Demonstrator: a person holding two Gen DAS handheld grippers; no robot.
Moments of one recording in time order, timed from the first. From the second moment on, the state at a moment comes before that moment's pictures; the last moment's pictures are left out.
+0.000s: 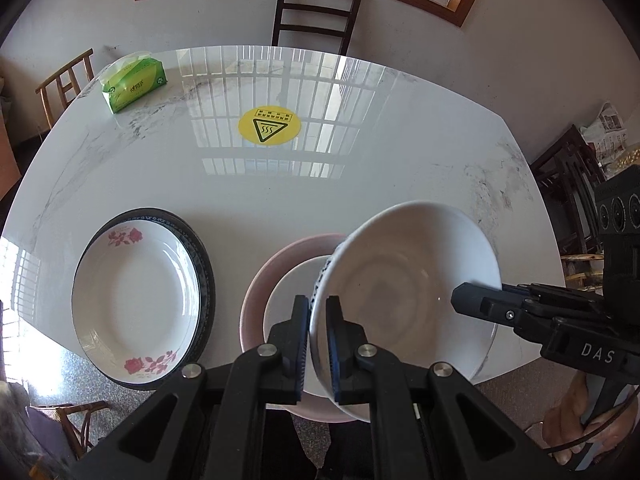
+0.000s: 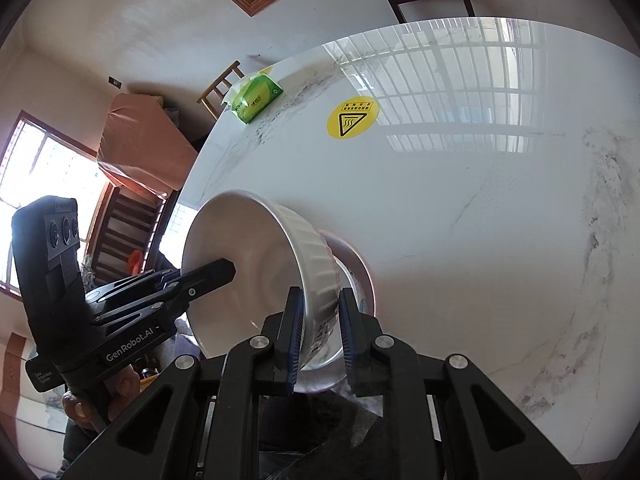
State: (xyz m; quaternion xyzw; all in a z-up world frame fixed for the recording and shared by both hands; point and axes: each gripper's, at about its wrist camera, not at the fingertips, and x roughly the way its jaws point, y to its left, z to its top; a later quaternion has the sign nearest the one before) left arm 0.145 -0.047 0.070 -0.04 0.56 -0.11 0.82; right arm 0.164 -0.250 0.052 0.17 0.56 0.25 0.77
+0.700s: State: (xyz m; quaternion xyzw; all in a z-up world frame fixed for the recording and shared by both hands) left arm 0.142 -0.036 0.044 -0.05 0.57 -0.09 0.81; right arm 0.157 -0.236 0.021 0.18 0.59 0.25 0.75
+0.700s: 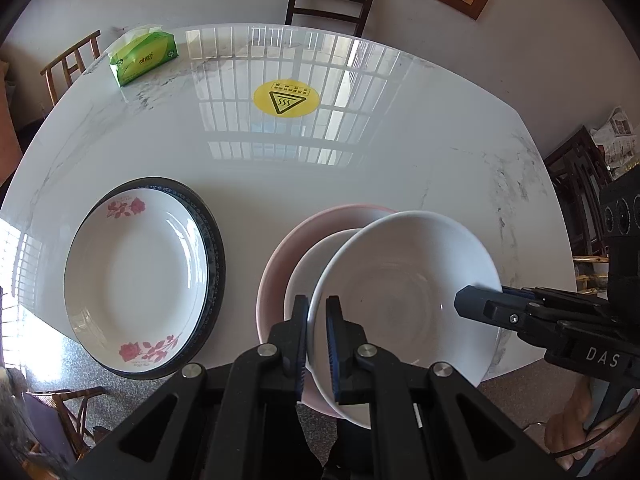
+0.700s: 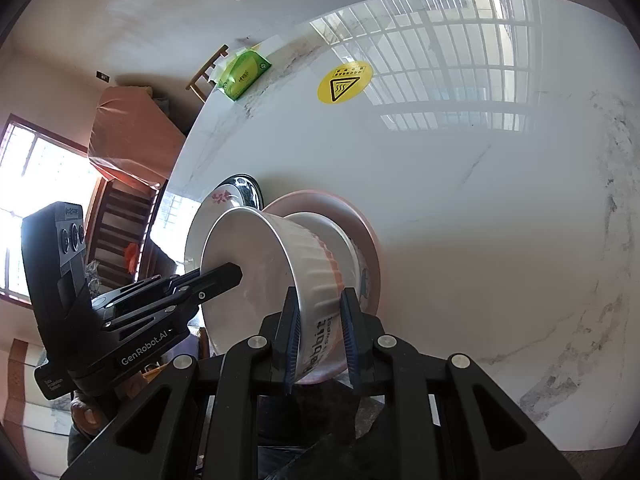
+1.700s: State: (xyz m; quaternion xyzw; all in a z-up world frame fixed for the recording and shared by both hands) left arm 0.148 -0.035 0.029 -0.03 0.58 -0.08 0.81; right arm 0.164 -0.224 0.013 0.15 0.58 0.24 0.76
